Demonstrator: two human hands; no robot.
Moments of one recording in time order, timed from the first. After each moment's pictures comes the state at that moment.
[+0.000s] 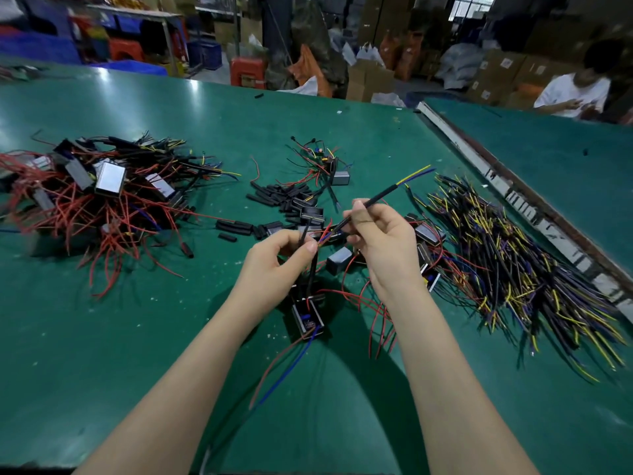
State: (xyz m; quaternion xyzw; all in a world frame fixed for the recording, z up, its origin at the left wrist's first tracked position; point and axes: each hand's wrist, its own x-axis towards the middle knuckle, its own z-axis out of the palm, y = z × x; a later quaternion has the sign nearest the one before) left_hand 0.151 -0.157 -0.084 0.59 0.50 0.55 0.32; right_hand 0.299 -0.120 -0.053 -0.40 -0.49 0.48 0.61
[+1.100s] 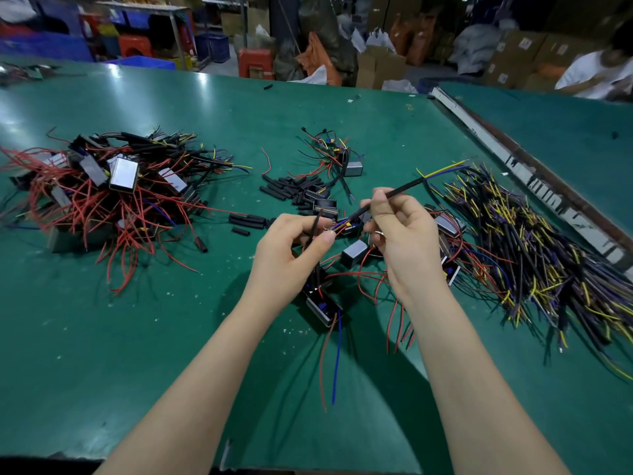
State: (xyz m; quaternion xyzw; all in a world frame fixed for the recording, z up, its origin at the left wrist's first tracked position) left_hand 0.152 -0.161 -0.074 0.61 0.50 0.56 0.25; right_hand 0.297 -0.127 -0.050 -0.41 -0.48 0.46 0.62
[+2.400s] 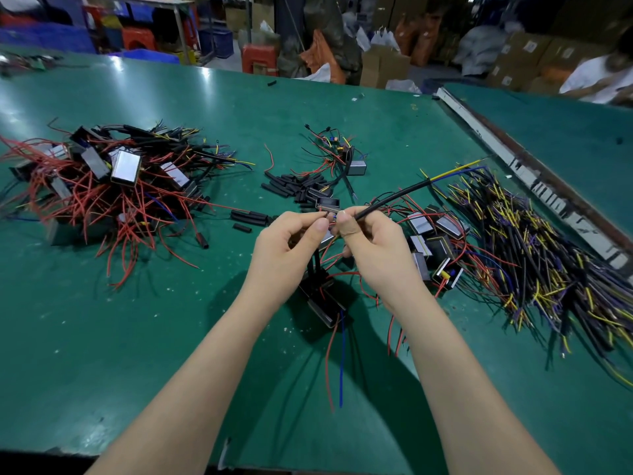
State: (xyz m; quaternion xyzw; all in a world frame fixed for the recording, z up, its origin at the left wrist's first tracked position) left_hand 0.150 -0.159 -0.073 0.57 0.46 0.61 0.30; right_hand 0.278 -0.136 -0.057 -0.43 -0.62 0.42 0.50
